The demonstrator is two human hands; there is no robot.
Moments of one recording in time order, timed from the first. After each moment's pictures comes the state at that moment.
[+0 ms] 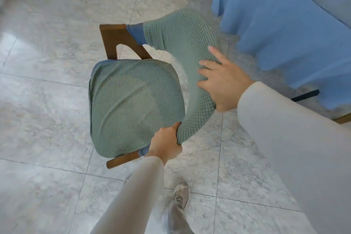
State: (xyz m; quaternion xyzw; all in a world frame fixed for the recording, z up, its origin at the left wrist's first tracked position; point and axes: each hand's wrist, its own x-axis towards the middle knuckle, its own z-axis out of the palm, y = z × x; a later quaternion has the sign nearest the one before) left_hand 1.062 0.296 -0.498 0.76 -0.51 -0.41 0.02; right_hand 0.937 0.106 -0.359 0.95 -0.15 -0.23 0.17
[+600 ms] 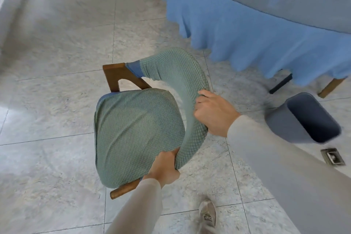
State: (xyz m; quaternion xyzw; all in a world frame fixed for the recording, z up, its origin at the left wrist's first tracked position) left_hand 1.104 0.320 -0.489 0.66 -0.58 -0.47 -0.03; right_hand 0.932 0.187 -0.351 0.94 -0.28 -0.17 0.07
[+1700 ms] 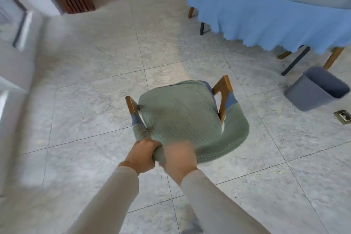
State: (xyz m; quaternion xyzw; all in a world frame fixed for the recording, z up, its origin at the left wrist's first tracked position) left_hand 1.577 0.522 -0.397 0.56 -0.78 -0.27 -0.06; right_hand 1.424 0.549 -0.364 0.79 -0.57 -0.07 -0.19
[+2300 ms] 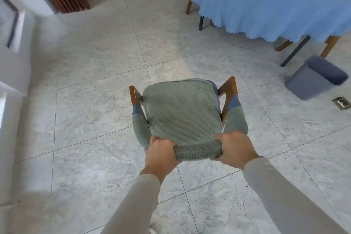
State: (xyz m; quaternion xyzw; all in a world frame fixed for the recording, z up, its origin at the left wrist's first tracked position) left_hand 1.609 0.558 -0.385 0.62 -0.74 -0.26 -0.05; right_hand 1.362 0.561 -0.368 0.74 -0.64 -0.08 -0.17
